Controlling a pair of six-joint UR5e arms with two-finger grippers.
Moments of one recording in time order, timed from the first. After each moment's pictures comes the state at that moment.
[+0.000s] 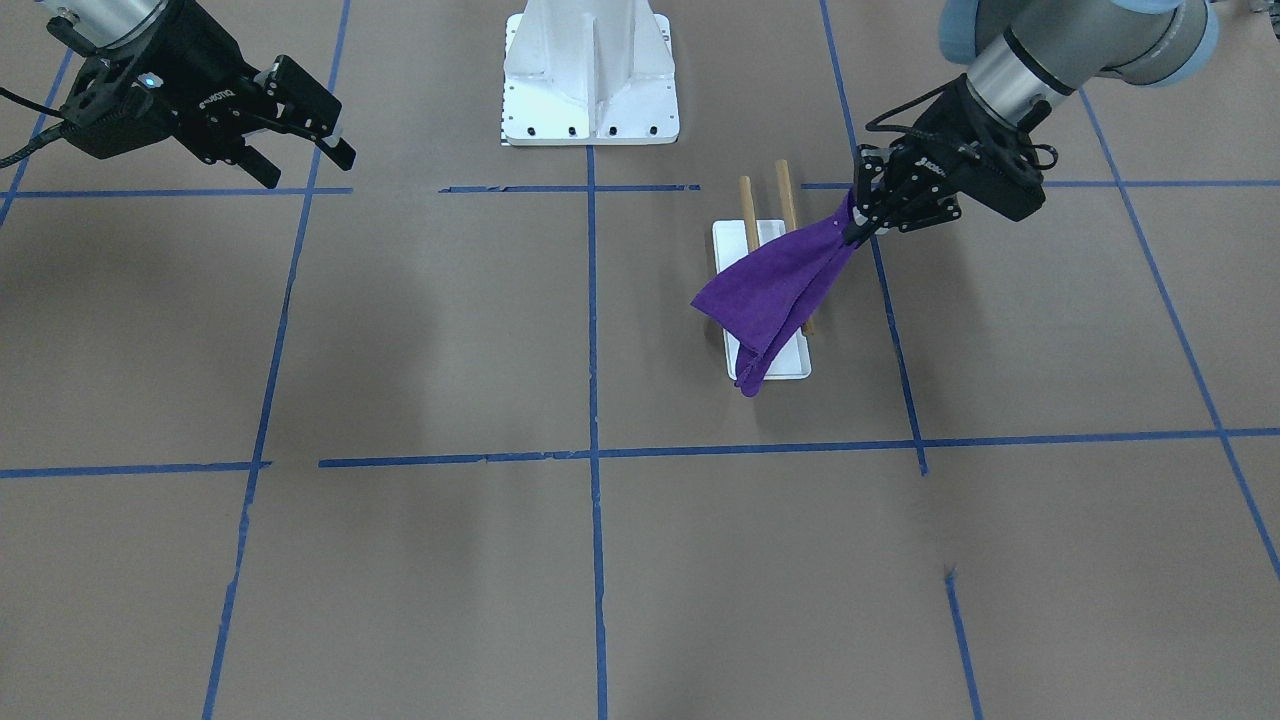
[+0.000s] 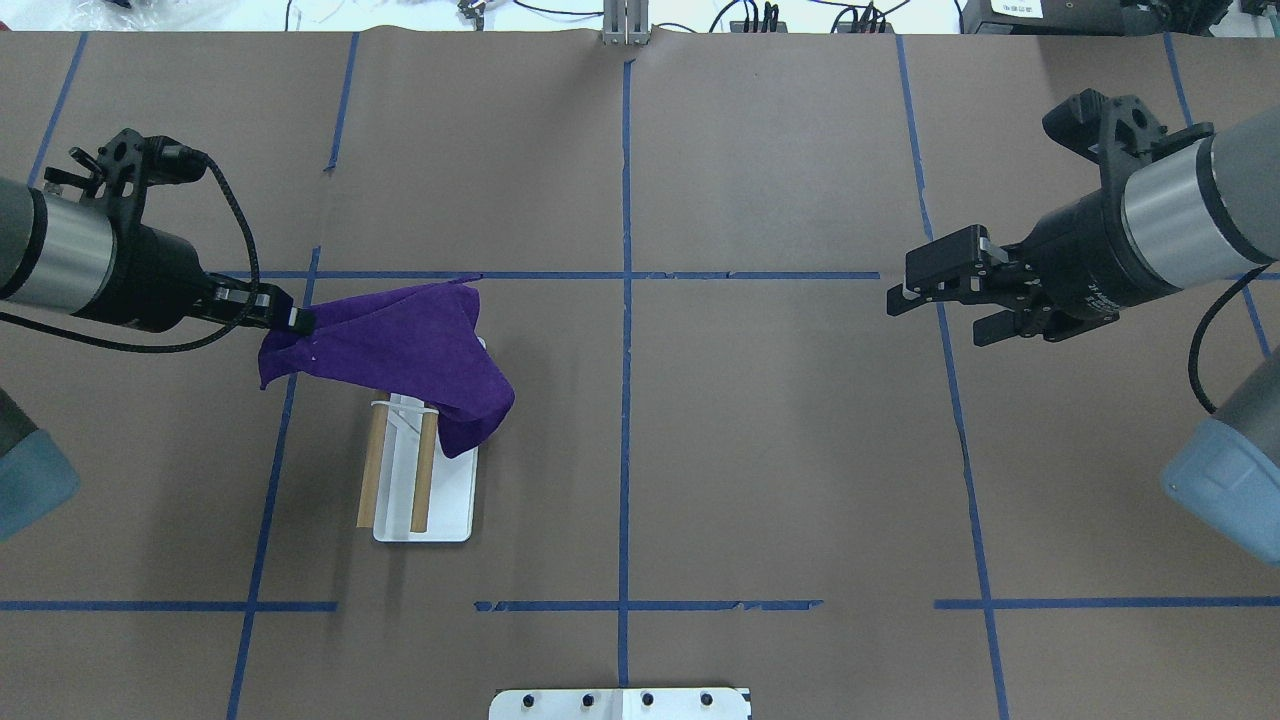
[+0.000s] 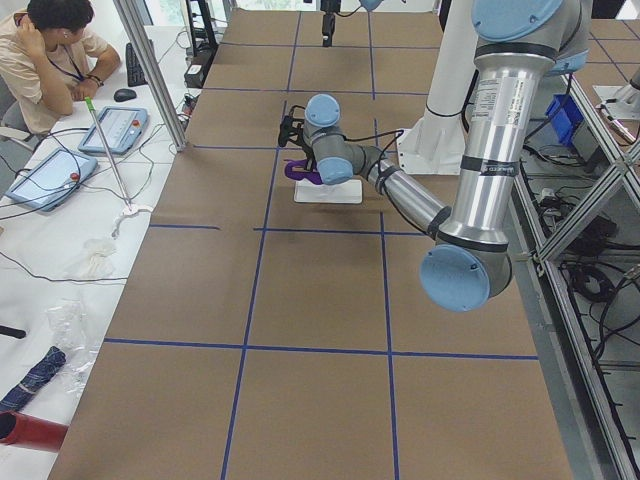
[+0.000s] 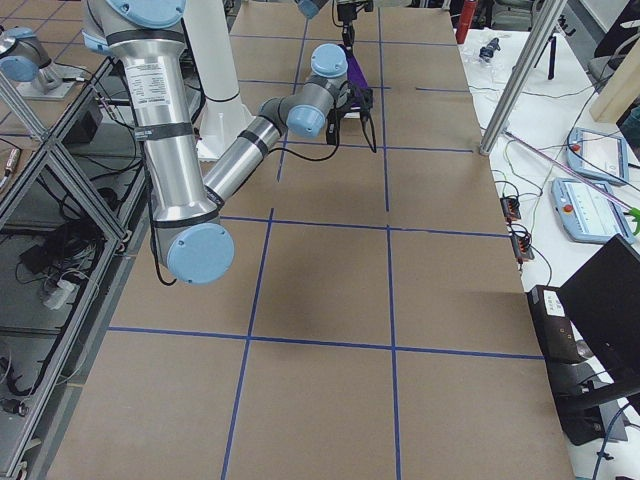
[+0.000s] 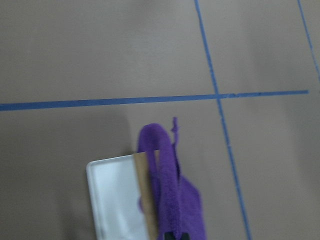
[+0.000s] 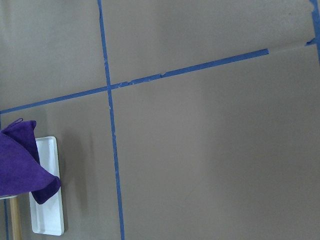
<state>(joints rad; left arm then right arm) -0.85 -1.69 -1.99 -2.18 -2.21 -0.98 0.88 -1.38 2.19 -1.34 2.28 1.30</state>
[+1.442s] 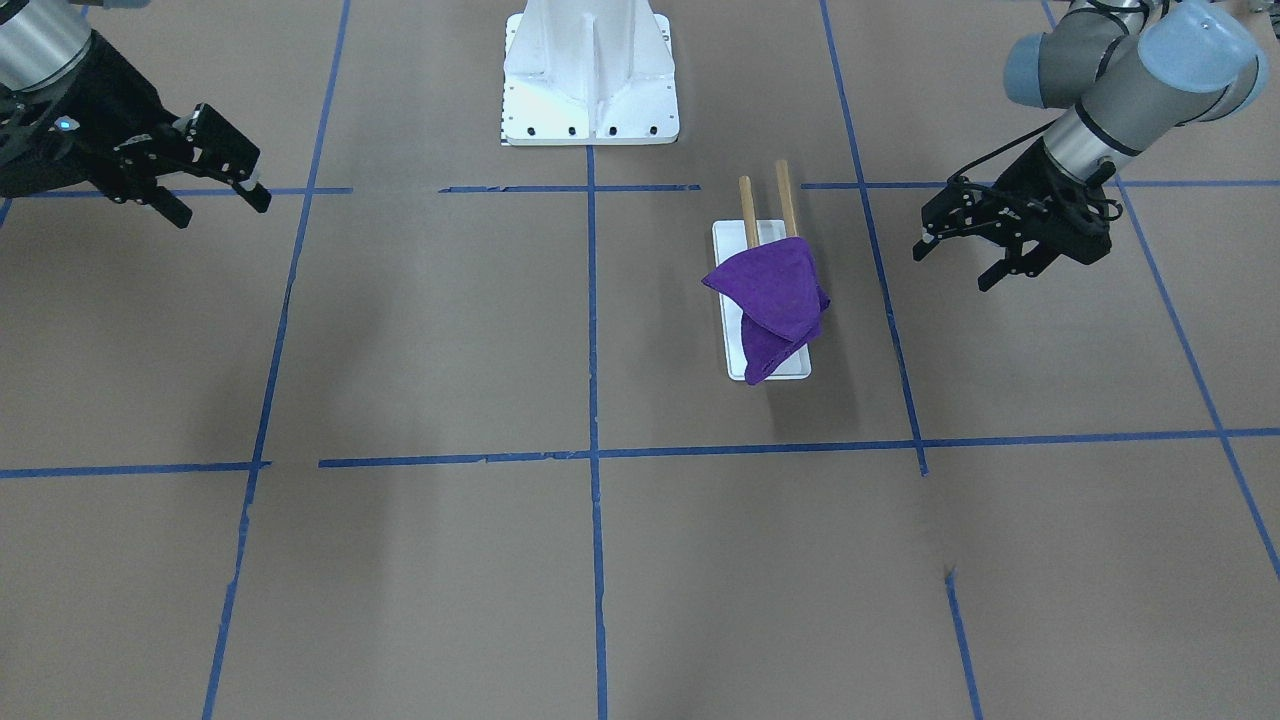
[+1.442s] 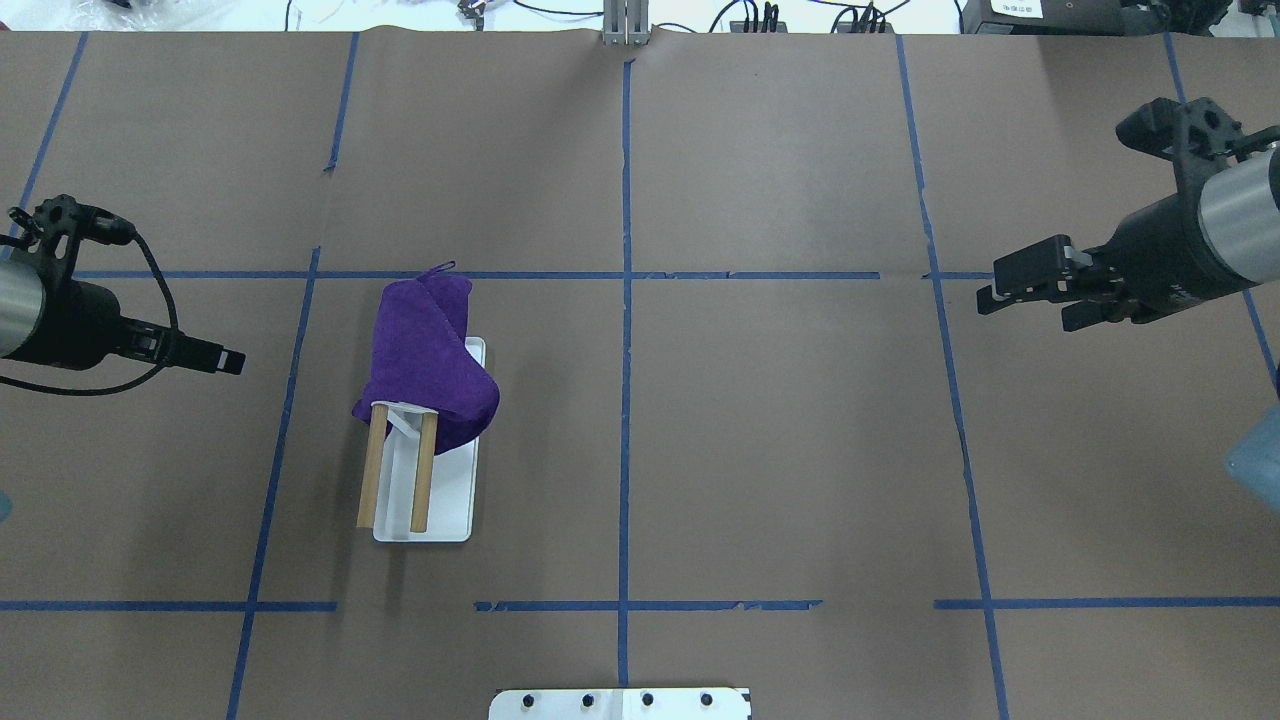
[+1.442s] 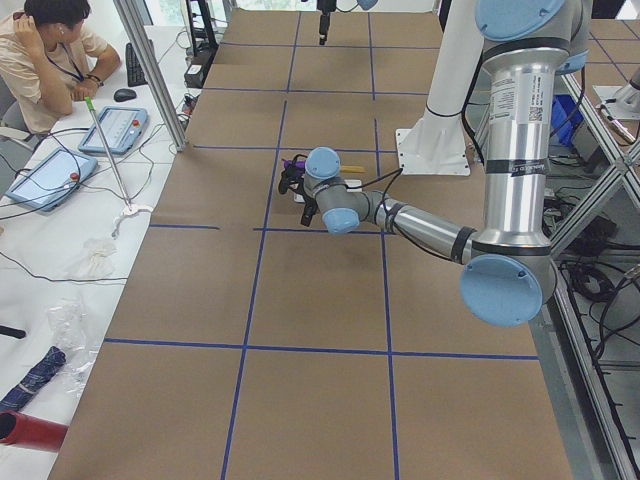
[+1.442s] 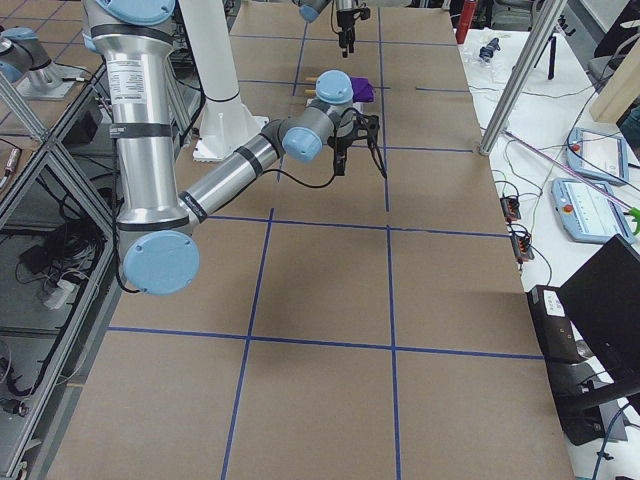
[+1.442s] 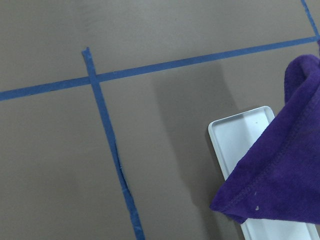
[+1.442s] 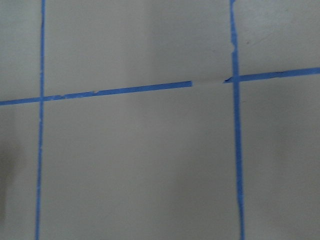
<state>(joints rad) -0.91 -1.54 -1.84 -2.35 -2.20 -0.81 0.99 -1.53 2.14 -1.34 2.28 0.99</state>
